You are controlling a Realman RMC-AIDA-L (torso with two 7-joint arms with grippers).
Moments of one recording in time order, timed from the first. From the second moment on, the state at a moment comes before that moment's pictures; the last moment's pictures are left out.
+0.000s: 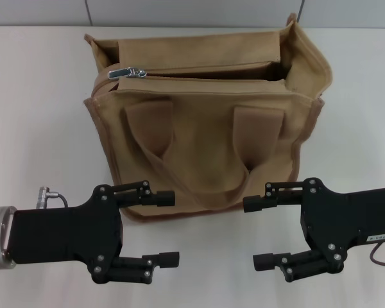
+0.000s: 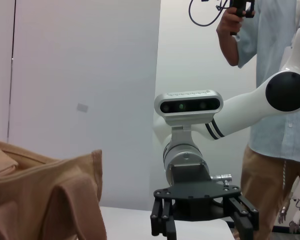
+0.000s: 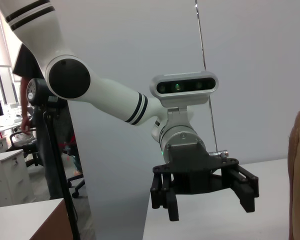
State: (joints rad) left arm -0.30 -2.05 1.04 0.60 1.66 1.89 -0.97; right arm 0.46 2.09 -0.95 -0.66 -1.87 -1.90 1.14
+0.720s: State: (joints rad) left arm -0.23 -2.06 0.57 0.57 1.64 1.88 -0.87; right arm 0.46 2.09 -0.94 -0.60 -1.87 -1.90 1.10
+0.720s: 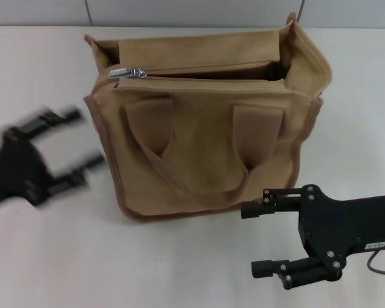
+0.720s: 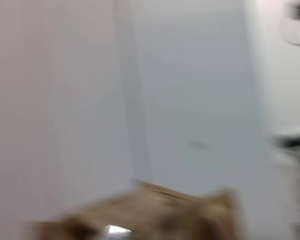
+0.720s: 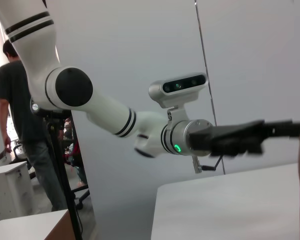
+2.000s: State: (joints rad) left arm -0.35 -2.08 0.50 0.25 1.49 1.59 -0.58; right arm 0.47 2.09 -0.94 -0.50 -1.82 -1.91 1.06
